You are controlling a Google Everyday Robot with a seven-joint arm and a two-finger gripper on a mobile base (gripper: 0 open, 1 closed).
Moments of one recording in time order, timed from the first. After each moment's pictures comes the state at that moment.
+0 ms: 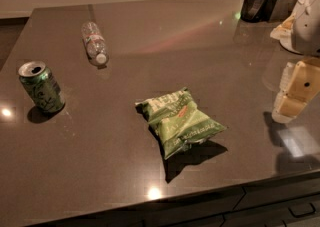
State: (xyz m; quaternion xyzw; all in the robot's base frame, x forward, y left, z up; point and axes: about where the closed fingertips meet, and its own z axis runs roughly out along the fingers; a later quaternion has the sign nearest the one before) arm 0.438 -0.217 0.976 -0.60 0.78 -0.03 0.16
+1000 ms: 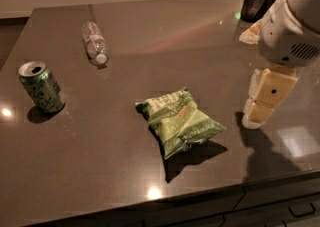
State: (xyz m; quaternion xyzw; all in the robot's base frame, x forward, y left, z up) arm 0.437 -0.159 0.968 -0.64 0.75 -0.01 0.18
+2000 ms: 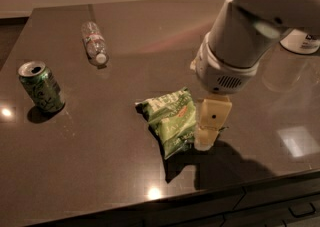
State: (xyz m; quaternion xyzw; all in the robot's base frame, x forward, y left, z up) arm 0.434 -0.083 0.908 -0.68 0.72 0.01 0.14
